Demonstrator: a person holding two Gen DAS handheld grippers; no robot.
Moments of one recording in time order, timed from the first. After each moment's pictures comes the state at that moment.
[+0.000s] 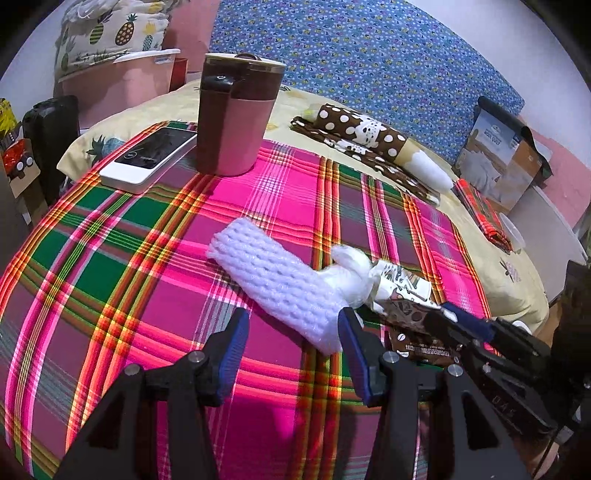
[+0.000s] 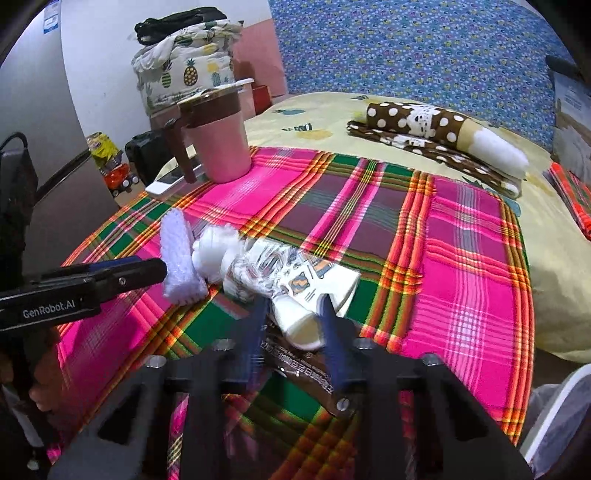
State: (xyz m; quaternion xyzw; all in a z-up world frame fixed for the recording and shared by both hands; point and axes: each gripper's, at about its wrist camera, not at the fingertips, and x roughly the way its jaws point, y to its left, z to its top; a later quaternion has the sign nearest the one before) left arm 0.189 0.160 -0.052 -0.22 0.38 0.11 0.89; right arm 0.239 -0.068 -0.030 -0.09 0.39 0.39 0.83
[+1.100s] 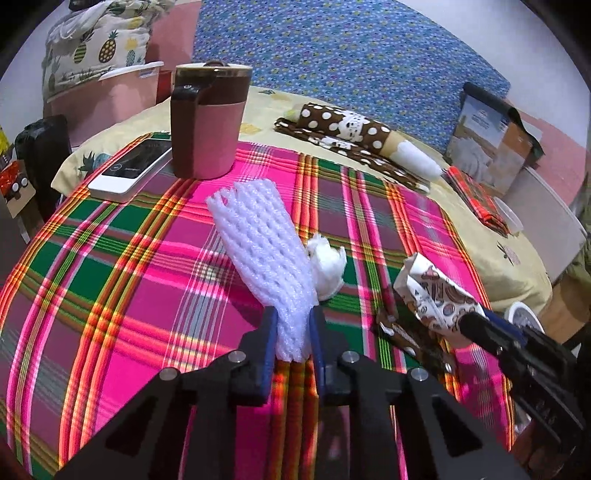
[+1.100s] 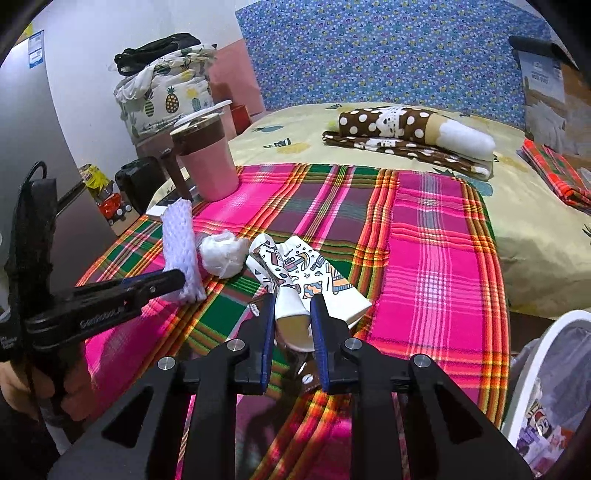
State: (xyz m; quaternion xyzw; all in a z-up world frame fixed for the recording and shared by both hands) left arm 0.182 0.134 -0.047 -0.18 0.38 0.10 0.90; right arm 0.214 -0.101 -0.015 -0.03 0.37 0.36 0.86
